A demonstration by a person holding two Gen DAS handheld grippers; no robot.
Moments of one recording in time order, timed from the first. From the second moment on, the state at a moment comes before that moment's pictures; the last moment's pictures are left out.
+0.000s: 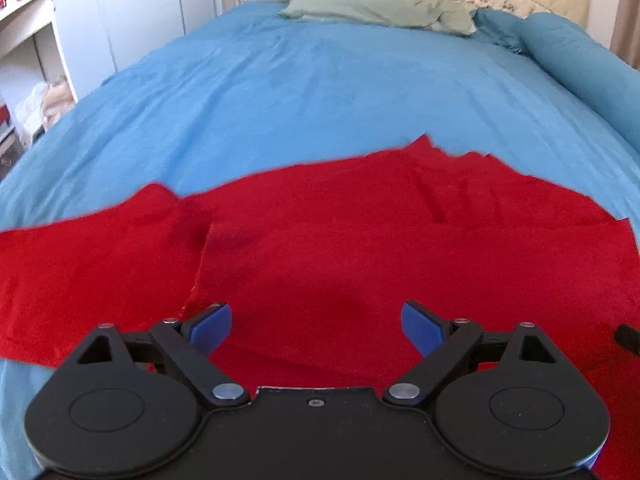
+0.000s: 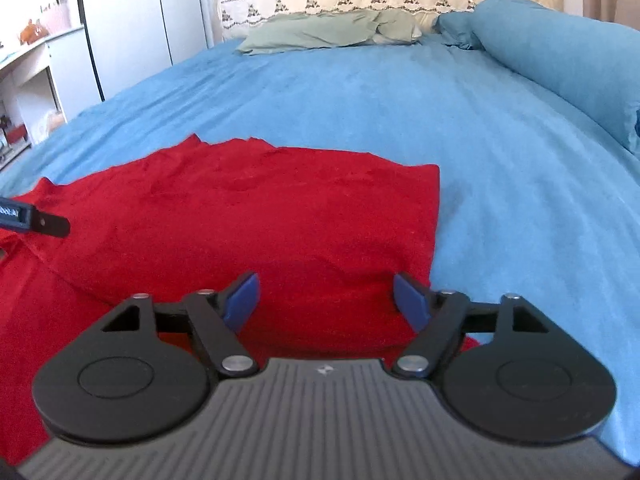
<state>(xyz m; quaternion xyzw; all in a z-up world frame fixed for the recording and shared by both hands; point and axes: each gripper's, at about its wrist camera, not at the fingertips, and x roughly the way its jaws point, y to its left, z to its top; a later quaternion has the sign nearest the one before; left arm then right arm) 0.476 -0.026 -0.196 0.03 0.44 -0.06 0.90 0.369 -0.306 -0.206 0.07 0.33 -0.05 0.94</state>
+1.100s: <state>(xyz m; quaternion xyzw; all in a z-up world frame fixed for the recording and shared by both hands) 0.432 0.384 -0.174 -0.29 0.36 0.17 0.87 0.424 -0.042 -0.153 0.05 0.38 0.01 0.92</state>
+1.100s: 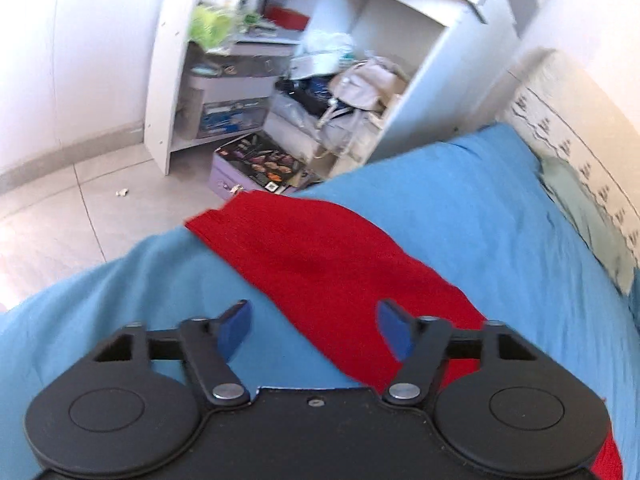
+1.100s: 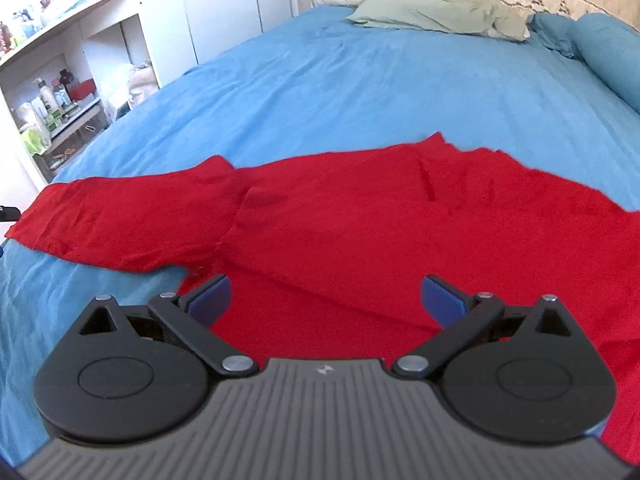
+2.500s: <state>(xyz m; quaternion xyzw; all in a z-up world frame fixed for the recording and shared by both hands) 0.456 -0.160 -0.185 0.02 0.40 -0.20 0.89 0.376 -0.317 -0.116 0.12 0.37 -0.08 0.92</state>
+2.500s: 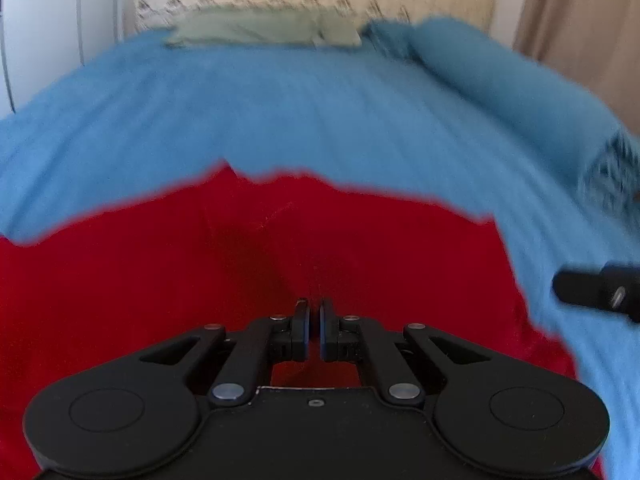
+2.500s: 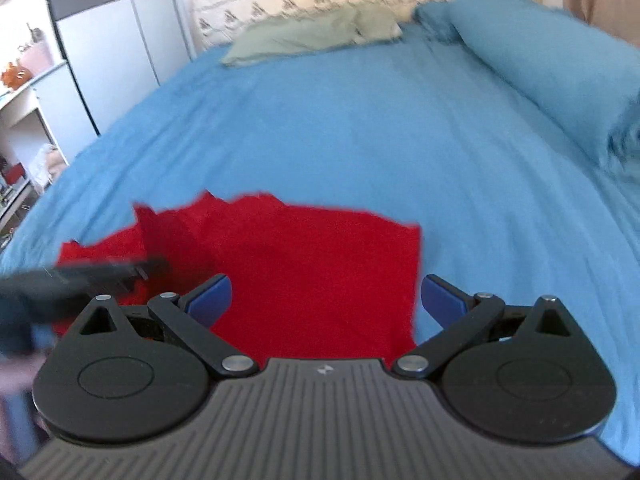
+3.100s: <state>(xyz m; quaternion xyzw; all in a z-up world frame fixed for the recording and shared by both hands) 0.432 -0.103 -0.155 0.03 0.37 -0.12 0.92 0.359 -0.332 -0.137 0.17 0.38 -0.06 0.91</state>
